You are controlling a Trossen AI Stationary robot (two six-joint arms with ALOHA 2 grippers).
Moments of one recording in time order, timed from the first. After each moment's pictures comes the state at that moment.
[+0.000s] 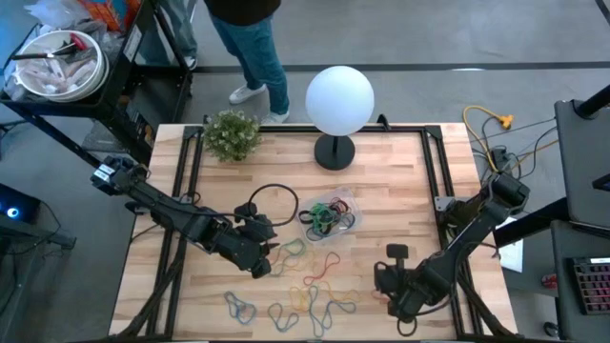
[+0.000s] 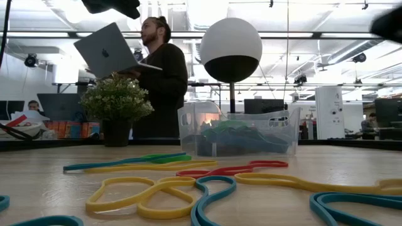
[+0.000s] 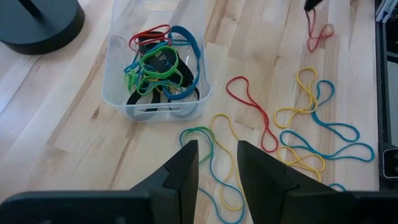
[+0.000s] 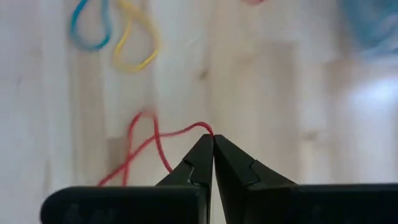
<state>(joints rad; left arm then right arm) -0.50 1.40 1.25 -0.76 -0.48 -0.69 0.84 1.66 1.12 -0.90 0.35 0.88</state>
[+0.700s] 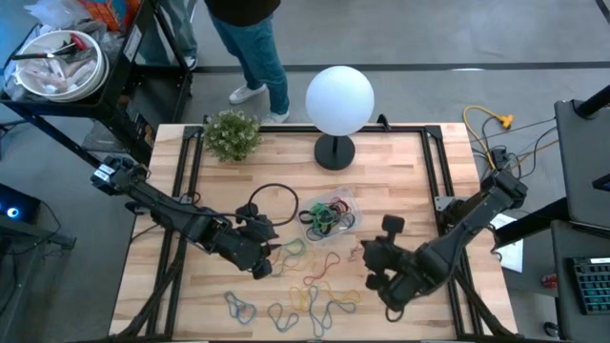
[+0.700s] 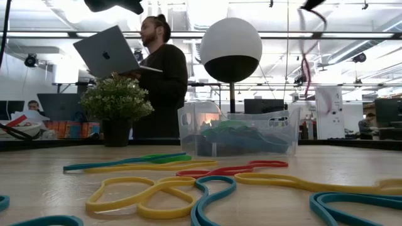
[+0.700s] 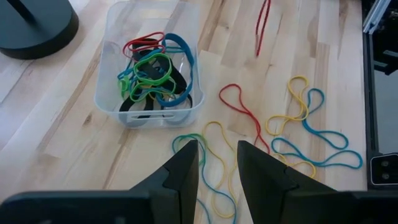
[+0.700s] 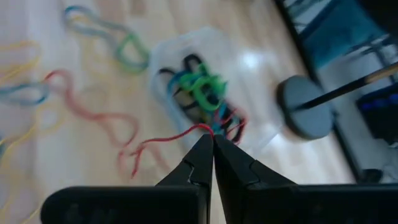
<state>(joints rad) -0.50 1.40 1.25 -0.72 -0.48 -0.69 0.71 1.65 1.43 -1.19 0.82 0.81</state>
